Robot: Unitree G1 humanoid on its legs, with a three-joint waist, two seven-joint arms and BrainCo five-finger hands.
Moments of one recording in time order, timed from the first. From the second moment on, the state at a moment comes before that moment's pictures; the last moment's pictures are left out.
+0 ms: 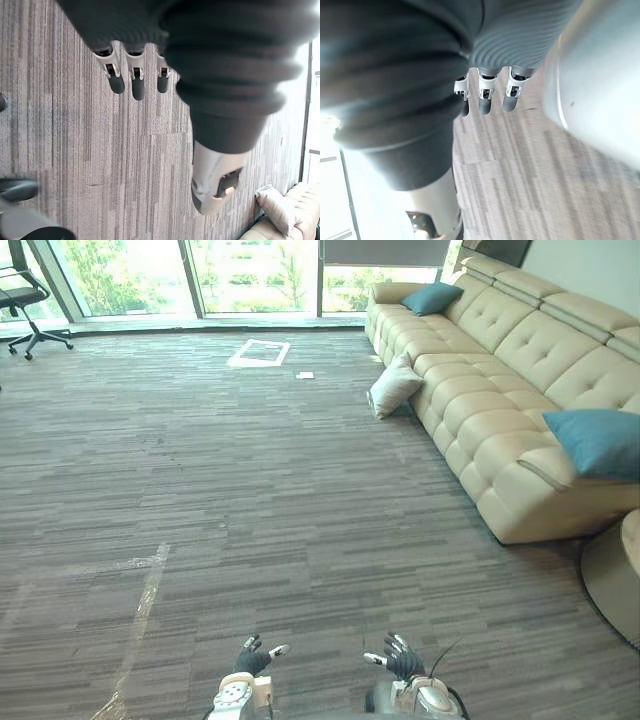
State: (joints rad) left arm 0.00 -0.02 0.09 1.03 -0.02 -0.14 0.04; right arm 0.04 0.00 0.01 0.91 0.16 -0.15 0.05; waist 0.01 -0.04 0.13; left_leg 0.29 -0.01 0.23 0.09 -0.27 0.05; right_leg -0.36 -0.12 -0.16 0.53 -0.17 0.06
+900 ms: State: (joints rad) left arm 0.03 0.02 0.13 0.99 -0.01 -0.14 0.05; right arm 0.07 0.00 0.05 0.96 0.15 -0.13 0.03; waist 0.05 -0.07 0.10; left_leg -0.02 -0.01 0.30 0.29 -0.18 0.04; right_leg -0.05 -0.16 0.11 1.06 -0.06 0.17
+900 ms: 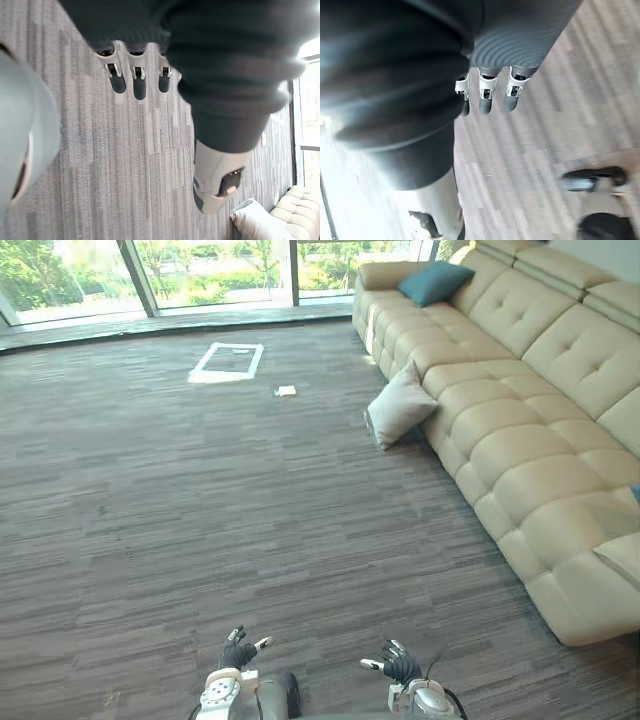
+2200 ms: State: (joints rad) left arm 0.01 -0.01 0.05 1.03 -0.02 -0.13 0.06; right arm 0.06 -0.04 0.00 0.92 0.15 -0.15 0.03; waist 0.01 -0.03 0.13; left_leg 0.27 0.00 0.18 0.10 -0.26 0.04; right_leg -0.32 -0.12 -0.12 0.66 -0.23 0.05
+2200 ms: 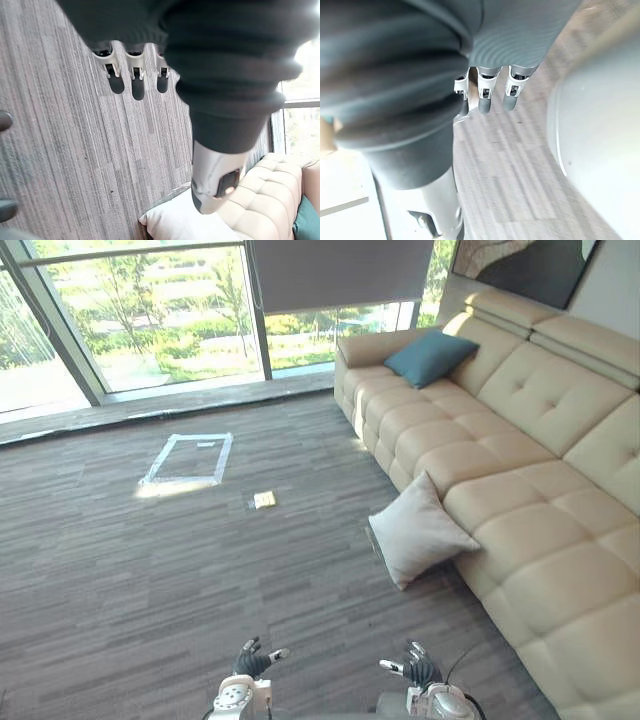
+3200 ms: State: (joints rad) left arm 0.01 -0.02 0.10 1.03 0.00 -0.14 0.04; right arm 0.04 0.04 0.08 0.96 0.13 -0.12 0.01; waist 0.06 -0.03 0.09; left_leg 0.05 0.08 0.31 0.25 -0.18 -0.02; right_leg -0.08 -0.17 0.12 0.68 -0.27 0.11
